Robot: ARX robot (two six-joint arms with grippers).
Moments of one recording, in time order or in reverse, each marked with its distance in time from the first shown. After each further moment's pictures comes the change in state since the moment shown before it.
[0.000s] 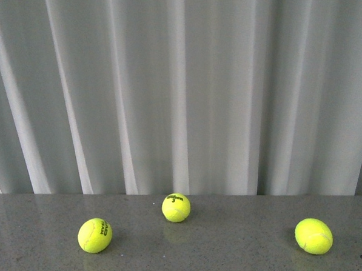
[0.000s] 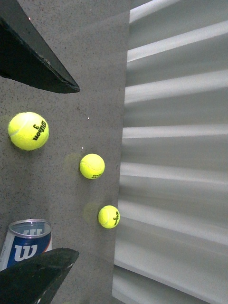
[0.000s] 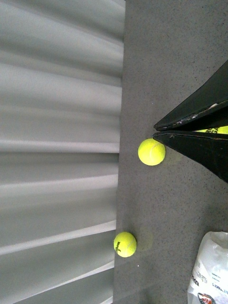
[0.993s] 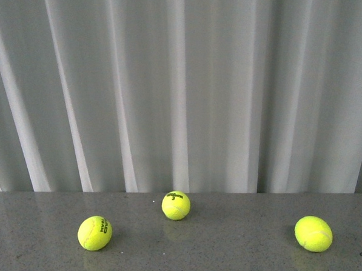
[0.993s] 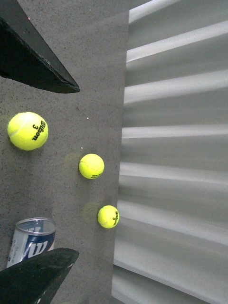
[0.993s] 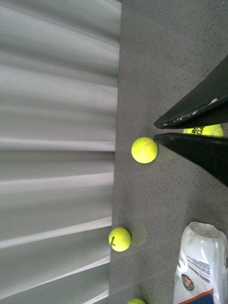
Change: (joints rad) left arm 0.000 -0.001 0.000 0.000 0.000 0.000; right arm 0.000 -0.388 0.001 -0.395 0.000 -0.001
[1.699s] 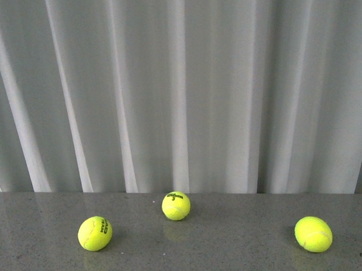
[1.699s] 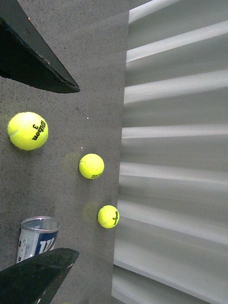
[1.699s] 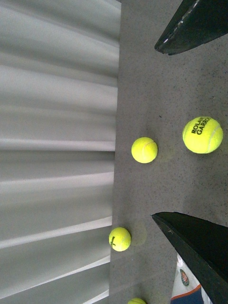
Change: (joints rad) left arm 0.000 0.000 0.000 0.000 0.000 0.000; right arm 0.000 0.000 0.000 -0.001 0.000 0.001
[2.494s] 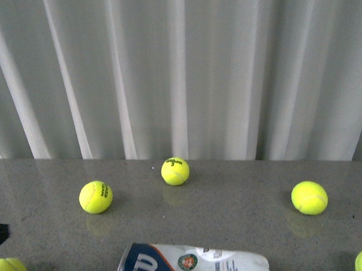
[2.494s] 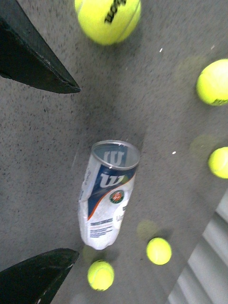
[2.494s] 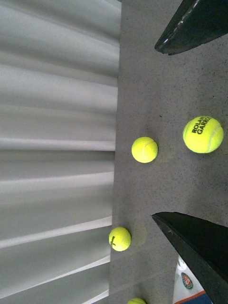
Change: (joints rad) left arm 0.087 1.172 0.378 0.193 0.504 -0.236; right arm 0.000 -0.002 0.000 0.000 0.000 0.000
